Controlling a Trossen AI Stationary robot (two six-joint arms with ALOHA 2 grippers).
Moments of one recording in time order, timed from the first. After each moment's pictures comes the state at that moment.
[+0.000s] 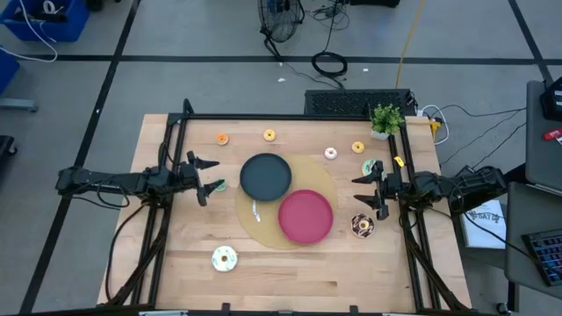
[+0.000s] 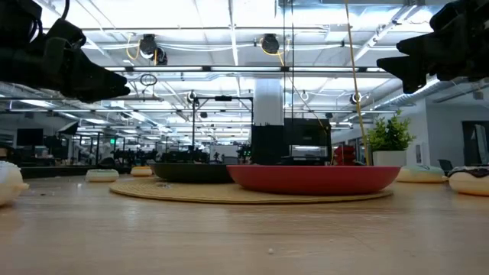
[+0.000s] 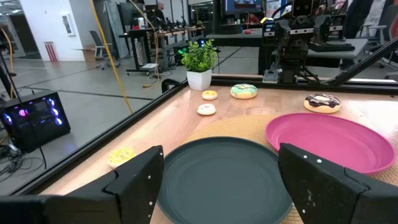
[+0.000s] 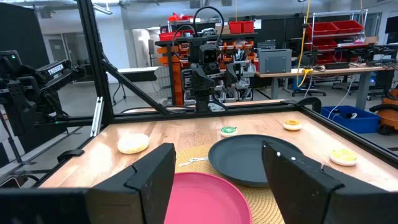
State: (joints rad) left arm -0.04 0.21 0.01 0.14 -0.37 0.02; right arm 0.19 0.07 0.02 0.13 0.21 0.07
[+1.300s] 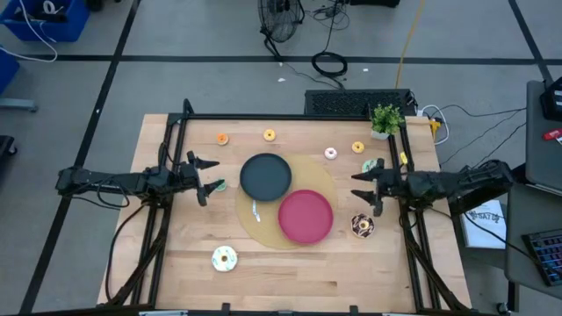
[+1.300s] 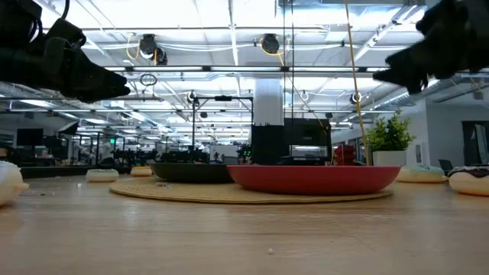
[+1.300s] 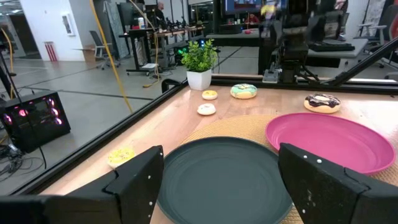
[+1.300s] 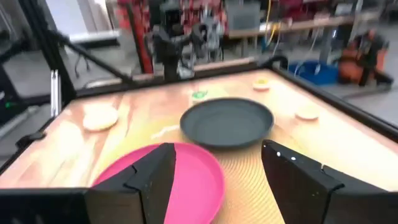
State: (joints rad) left arm -0.04 0.21 0.01 0.14 -0.37 0.02; right arm 0.22 0.26 0.19 -0.10 0.37 0.19
